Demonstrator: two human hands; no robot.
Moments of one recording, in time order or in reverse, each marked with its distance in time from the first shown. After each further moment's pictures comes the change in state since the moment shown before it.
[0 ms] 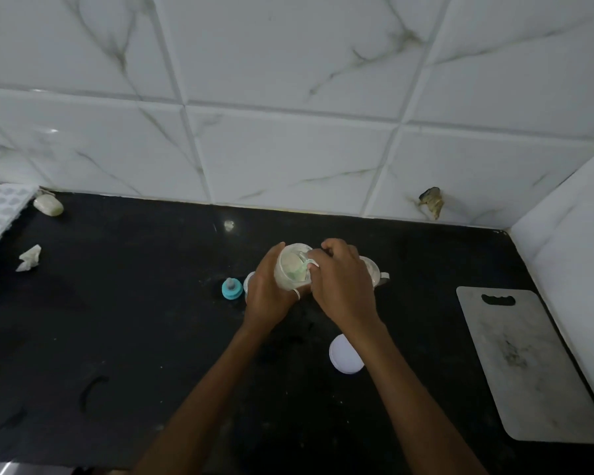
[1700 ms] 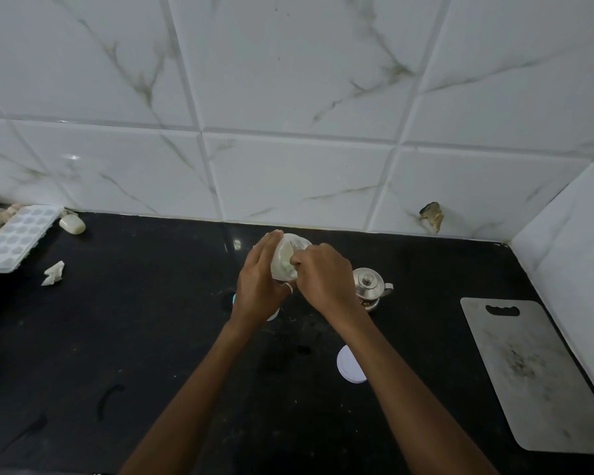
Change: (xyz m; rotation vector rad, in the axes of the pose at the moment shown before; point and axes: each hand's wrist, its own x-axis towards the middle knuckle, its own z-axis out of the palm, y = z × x) left_hand 0.011 0.032 -0.050 0.238 0.104 0.340; right_hand 0.024 -0.044 -0.014 -0.036 -0.024 -0.088
